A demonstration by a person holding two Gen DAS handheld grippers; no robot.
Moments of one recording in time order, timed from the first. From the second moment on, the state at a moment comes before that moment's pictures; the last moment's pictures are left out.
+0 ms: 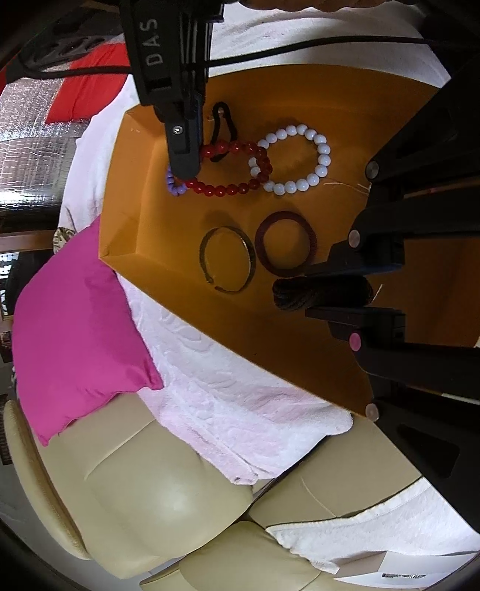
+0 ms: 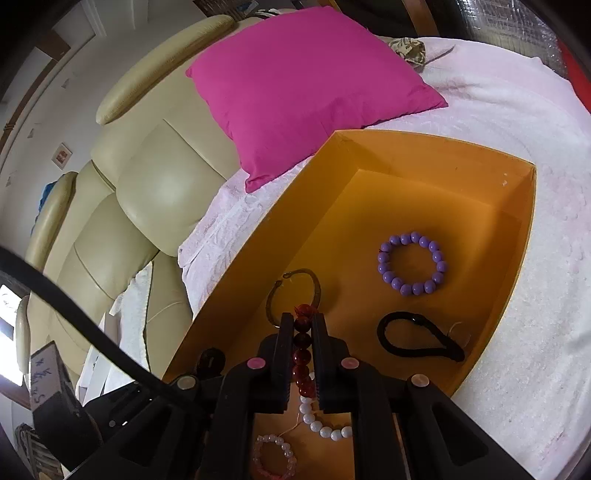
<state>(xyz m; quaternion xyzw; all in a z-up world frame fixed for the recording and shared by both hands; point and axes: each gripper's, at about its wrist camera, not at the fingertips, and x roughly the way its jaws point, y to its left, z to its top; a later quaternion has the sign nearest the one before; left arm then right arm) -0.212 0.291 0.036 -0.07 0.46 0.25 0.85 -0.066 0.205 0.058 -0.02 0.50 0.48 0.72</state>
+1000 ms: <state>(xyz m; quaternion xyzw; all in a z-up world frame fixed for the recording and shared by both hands) -0.216 0.260 0.091 -0.06 0.40 0.27 0.87 -0.071 0.122 0.112 0.00 0.43 0.43 0.80</state>
